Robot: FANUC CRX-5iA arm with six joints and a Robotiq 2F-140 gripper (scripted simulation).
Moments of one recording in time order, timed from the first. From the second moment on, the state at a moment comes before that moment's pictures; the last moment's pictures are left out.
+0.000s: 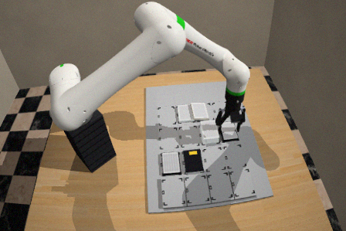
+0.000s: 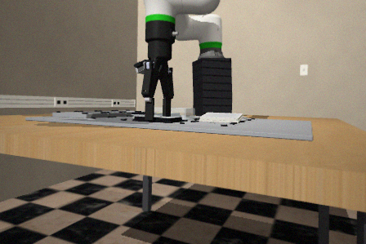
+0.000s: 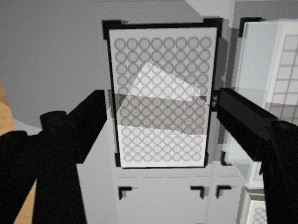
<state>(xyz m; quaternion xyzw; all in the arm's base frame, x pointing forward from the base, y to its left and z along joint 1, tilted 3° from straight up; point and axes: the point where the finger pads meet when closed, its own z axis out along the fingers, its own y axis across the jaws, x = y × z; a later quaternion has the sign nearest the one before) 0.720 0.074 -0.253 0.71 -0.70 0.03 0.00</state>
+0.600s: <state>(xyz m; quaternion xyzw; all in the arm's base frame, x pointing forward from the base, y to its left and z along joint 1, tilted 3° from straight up) 0.720 0.075 -0.234 0.71 -0.70 0.03 0.00</state>
